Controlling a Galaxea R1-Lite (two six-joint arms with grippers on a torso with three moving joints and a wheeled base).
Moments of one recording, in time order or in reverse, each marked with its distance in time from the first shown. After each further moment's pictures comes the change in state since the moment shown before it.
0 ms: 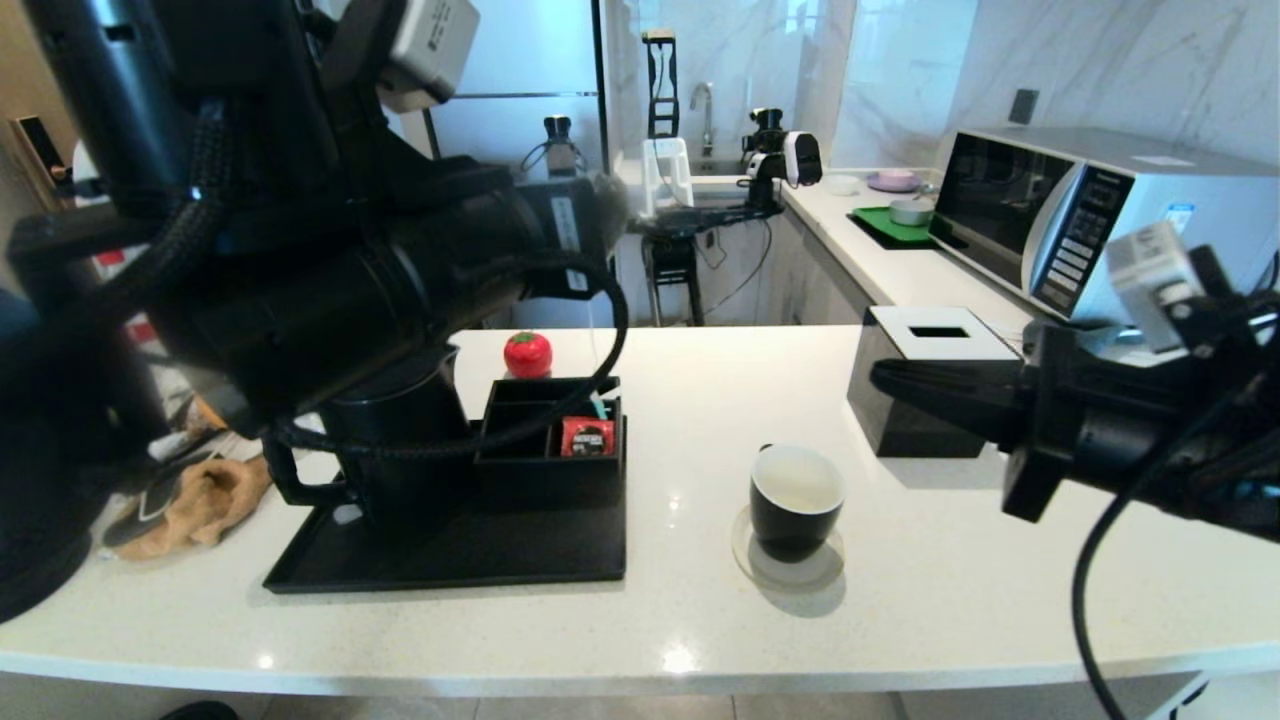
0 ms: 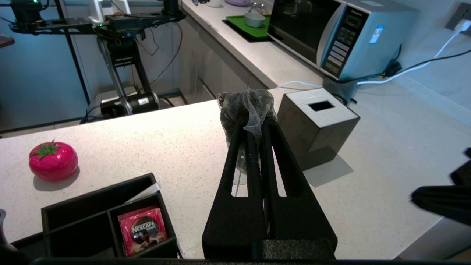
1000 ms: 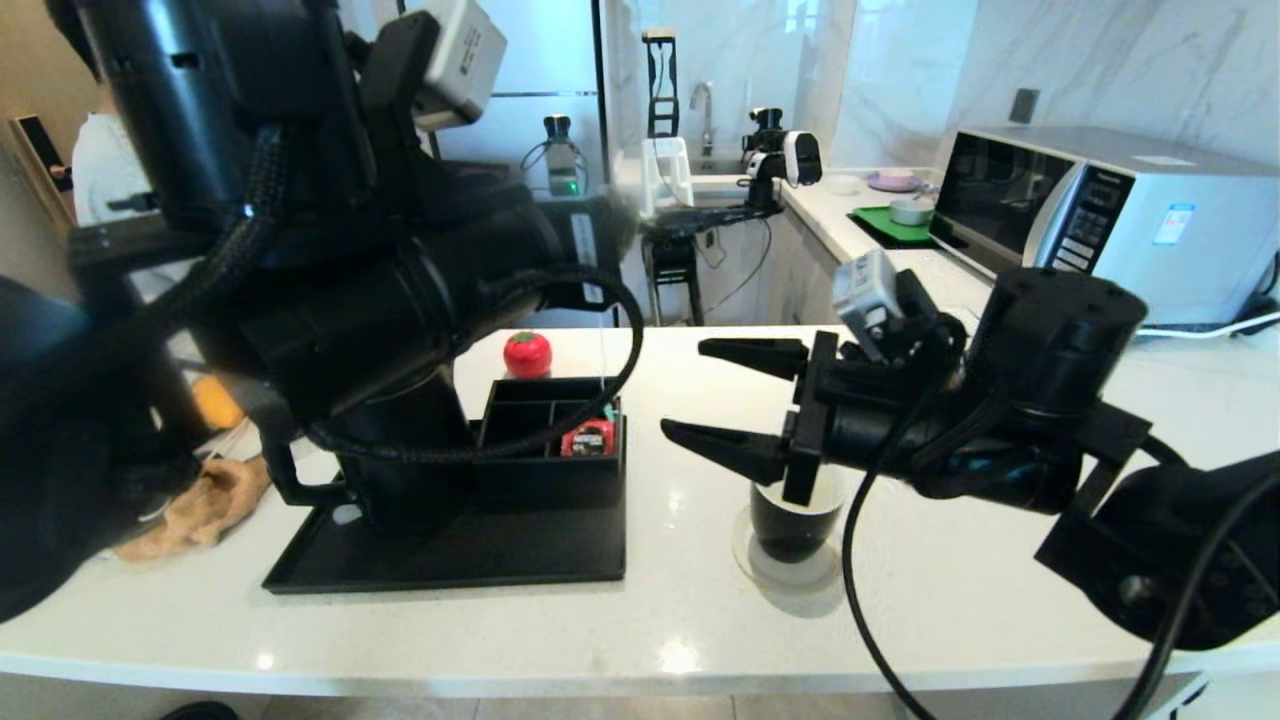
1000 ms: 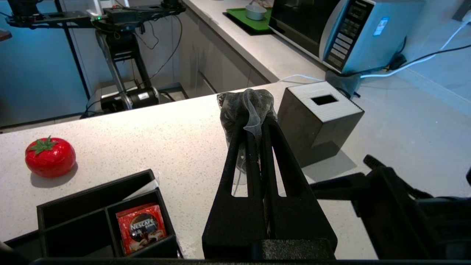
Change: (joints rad) left arm -0.001 0.026 -0.003 -0.002 0.002 0.000; right arm 0.209 0.341 -0.207 -0.194 0.015 0.014
